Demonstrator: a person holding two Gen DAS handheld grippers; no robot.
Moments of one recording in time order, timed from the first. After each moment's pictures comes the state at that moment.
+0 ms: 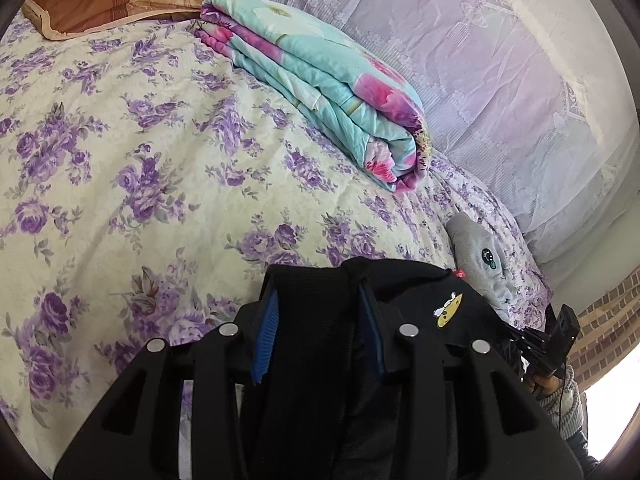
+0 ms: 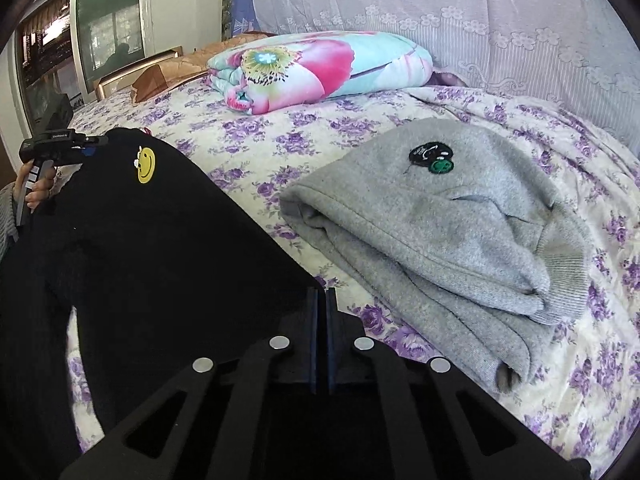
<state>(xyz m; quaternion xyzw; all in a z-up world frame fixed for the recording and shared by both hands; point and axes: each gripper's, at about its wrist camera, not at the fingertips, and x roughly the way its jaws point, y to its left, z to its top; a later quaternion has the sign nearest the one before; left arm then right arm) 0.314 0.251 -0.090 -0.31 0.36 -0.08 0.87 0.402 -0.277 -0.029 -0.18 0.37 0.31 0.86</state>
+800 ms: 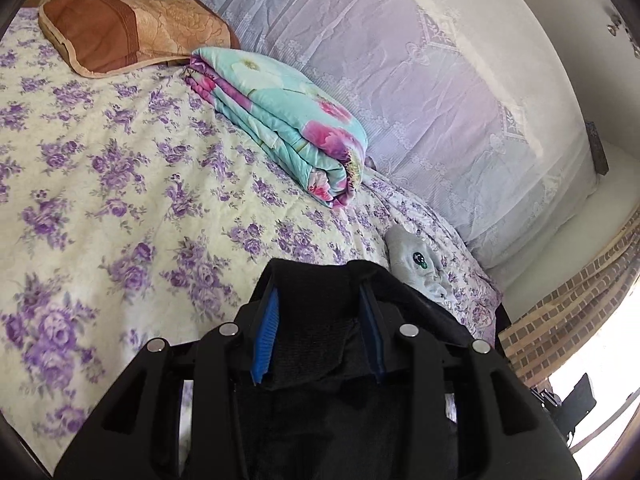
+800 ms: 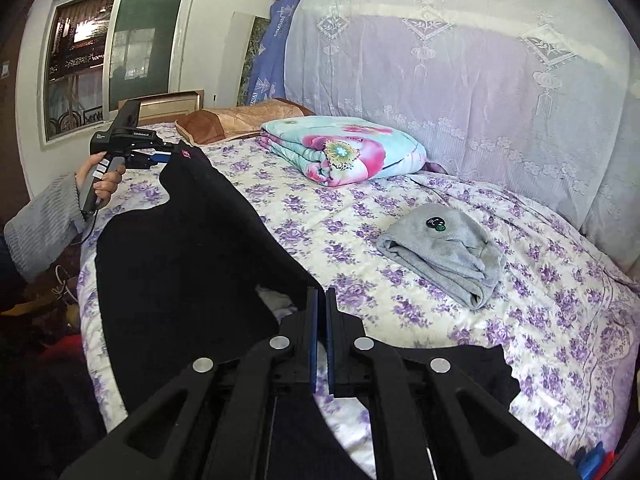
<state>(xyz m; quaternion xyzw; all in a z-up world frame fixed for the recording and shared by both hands) 0.194 0.277 -0.026 -0.33 0.29 -0.14 0.89 0.105 -0.265 0.066 -0.18 0.25 0.29 0.91</state>
